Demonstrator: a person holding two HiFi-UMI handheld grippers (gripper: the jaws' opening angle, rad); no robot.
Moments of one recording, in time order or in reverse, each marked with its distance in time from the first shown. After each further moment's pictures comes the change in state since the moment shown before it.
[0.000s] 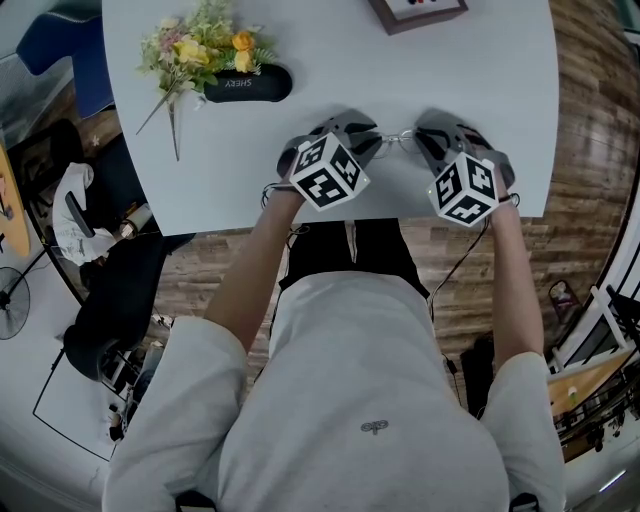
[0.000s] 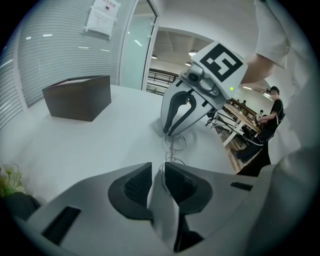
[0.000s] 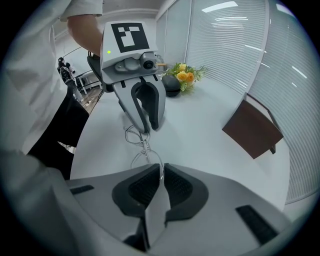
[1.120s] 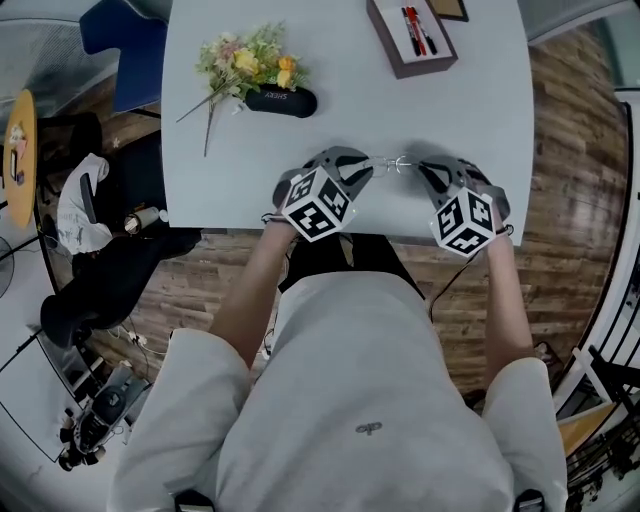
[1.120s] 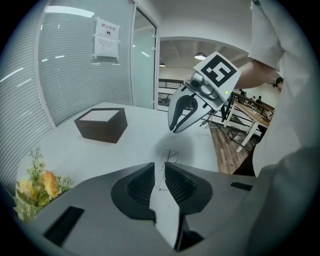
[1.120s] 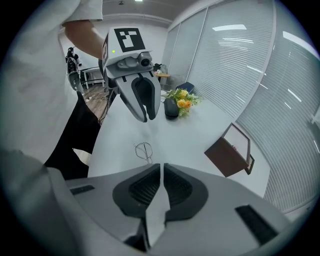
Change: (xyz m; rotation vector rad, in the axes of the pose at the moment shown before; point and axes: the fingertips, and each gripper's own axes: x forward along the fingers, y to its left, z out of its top) left arm -0.082 -0.018 0.029 0.004 -0.083 0.217; right arm -0.070 -0.001 0.032 -0.115 -0.087 -0.111
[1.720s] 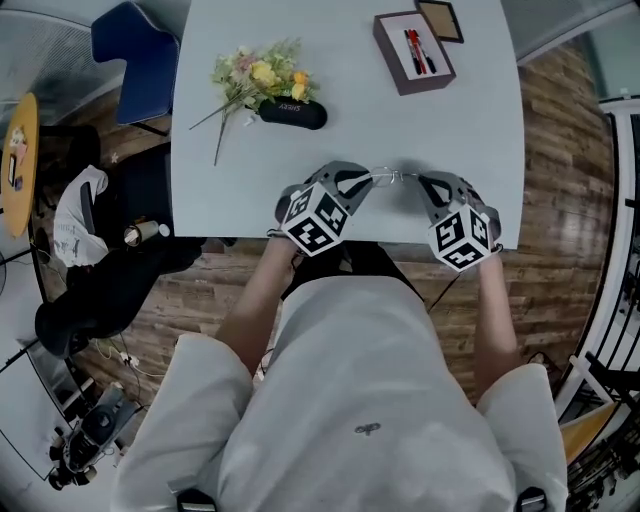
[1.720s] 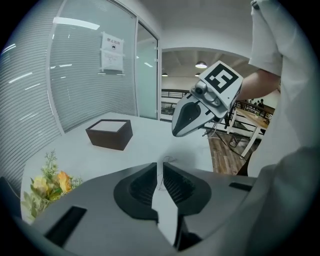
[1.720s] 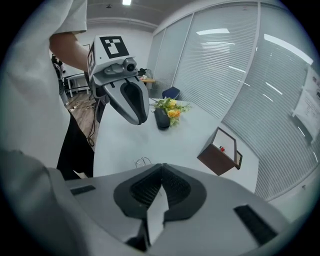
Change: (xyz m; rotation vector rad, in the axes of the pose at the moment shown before) left arm -0.045 -0.005 0.006 -0.004 -0.105 0.048; right arm -0.025 0.010 0.034 0.134 -0.037 -0.121
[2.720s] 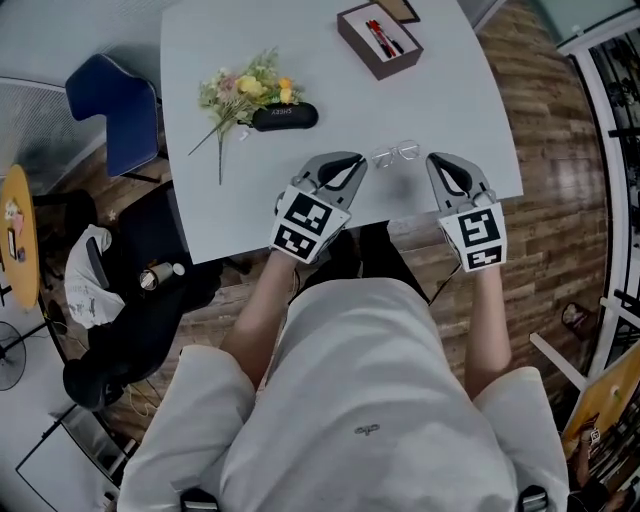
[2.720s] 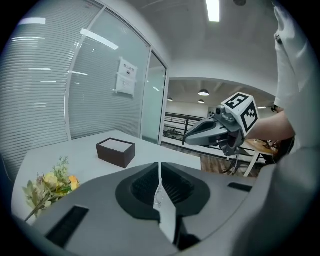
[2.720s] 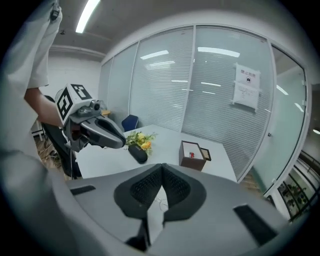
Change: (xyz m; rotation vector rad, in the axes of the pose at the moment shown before) left arm -0.086 -0.002 0.036 -0.126 -0.288 -0.012; right arm -0.092 0.011 0.065 0.479 -0.243 -0.368
